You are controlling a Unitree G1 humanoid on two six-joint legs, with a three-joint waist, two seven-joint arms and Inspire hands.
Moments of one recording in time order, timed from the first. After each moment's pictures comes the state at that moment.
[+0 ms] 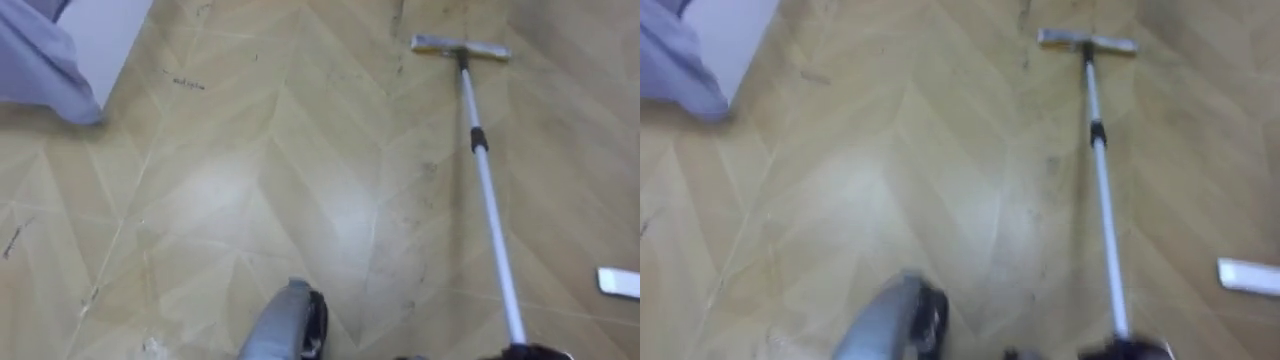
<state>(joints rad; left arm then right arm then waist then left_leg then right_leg) 0.05 0.20 -0.12 1.22 -0.16 0.15 0.15 -0.21 -0.41 0.22 1.46 0.30 0.17 0.03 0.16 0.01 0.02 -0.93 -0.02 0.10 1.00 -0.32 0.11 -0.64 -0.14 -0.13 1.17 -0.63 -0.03</state>
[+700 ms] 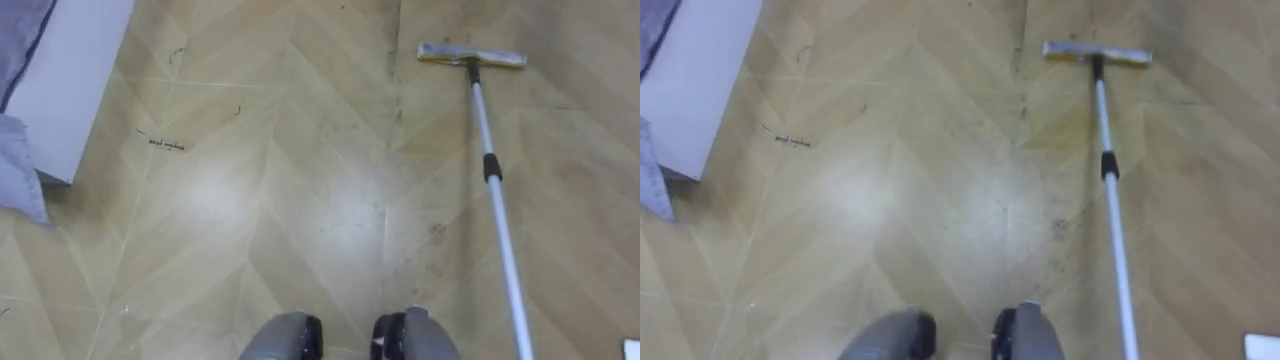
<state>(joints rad) 0.09 0.23 -0.14 1.13 -0.29 0.23 0.22 -0.35 -0.41 0.18 1.46 0.33 0.30 -0.04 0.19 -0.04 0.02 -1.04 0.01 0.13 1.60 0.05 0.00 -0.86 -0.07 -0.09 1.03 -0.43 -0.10</state>
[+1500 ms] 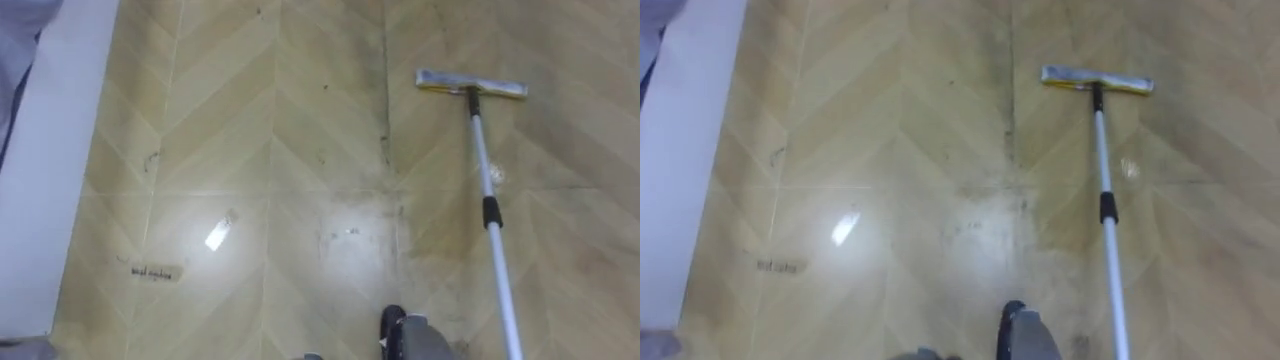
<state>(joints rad) 0.08 0.16 -0.10 1.08 -0.17 0.26 0.25 0.00 -0.30 0.21 1.45 0.39 0.30 -0.13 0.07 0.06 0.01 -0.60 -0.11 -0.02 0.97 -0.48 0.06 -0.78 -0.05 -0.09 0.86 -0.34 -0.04</state>
